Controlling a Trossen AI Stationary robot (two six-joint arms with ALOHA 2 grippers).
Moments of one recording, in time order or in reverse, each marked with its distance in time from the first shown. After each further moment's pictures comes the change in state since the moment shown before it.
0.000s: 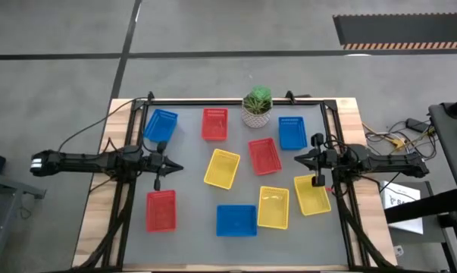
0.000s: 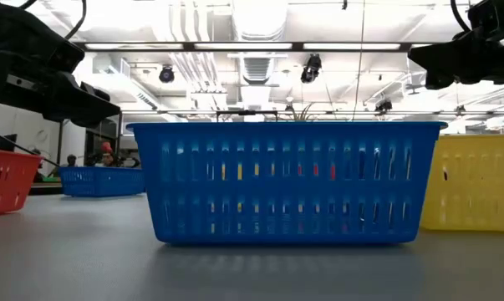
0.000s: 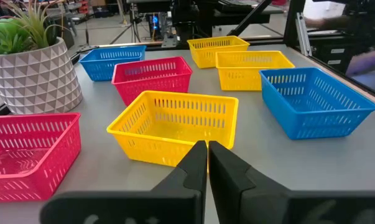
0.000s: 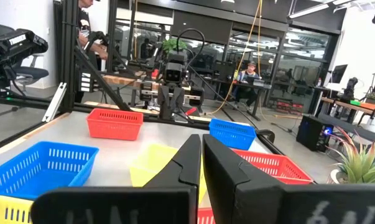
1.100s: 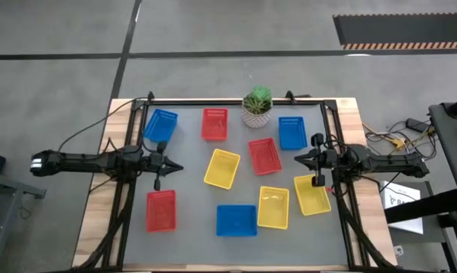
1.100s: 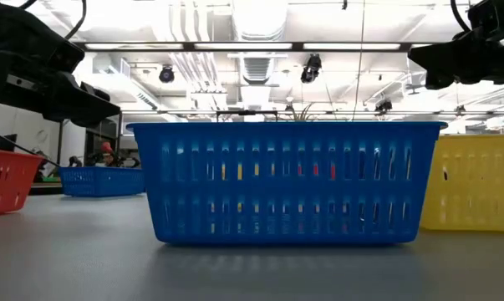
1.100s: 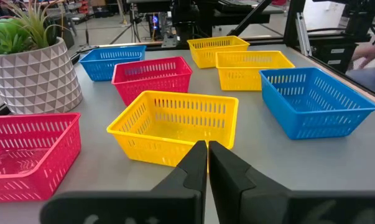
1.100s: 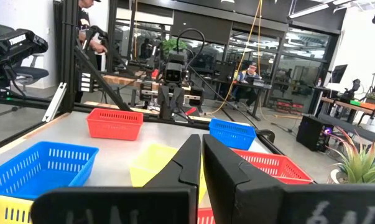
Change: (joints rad) left arm 0.000 0.000 0.000 0.000 0.000 0.000; right arm 0.000 0.000 0.000 0.000 0.000 0.000
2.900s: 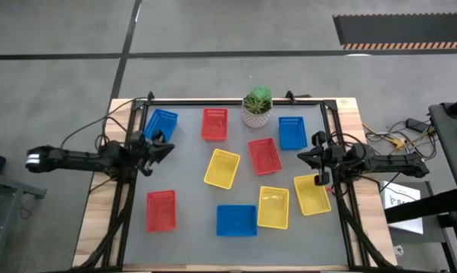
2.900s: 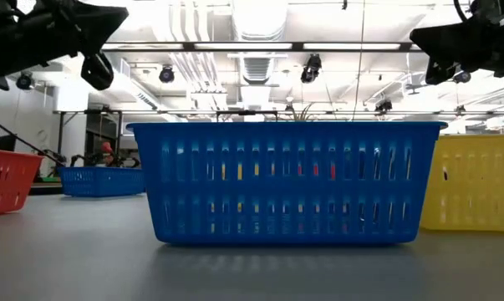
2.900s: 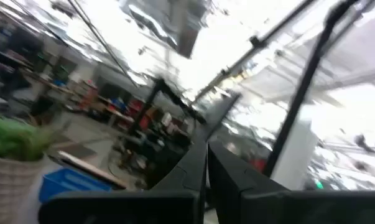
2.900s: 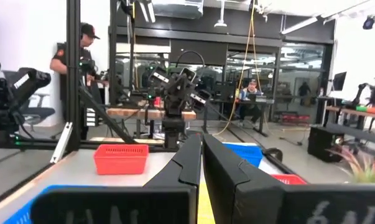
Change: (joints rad) left arm 0.000 0.186 0.002 0.842 -0.141 -0.545; right arm 0.000 0.000 0.000 0.113 0.000 0.119
